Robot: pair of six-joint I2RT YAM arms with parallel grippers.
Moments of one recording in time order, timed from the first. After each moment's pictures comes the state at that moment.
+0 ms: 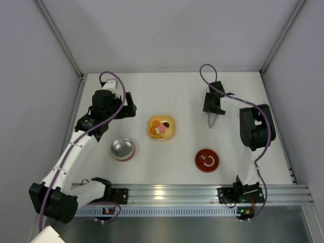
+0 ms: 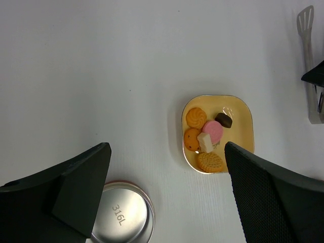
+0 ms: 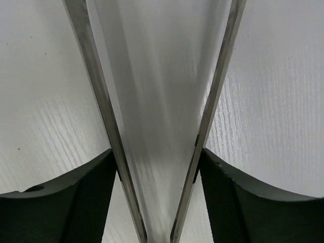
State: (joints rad) left arm -0.30 1.10 1.07 -0.48 -0.04 -0.32; right arm 0.23 1.97 1.32 -0.36 0.25 0.38
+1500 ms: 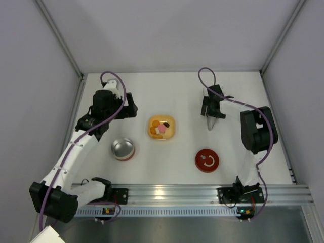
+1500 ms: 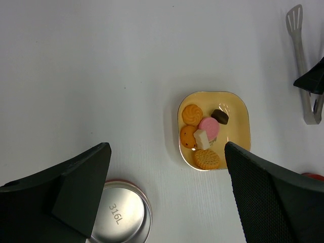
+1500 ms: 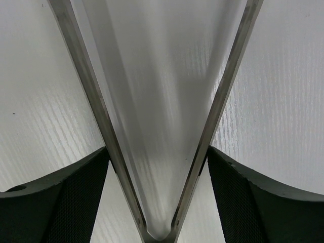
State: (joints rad) left arm -0.30 1.11 1.07 -0.48 -0.02 -0.32; right arm 0.27 1.91 1.25 -0.38 0.24 0.40
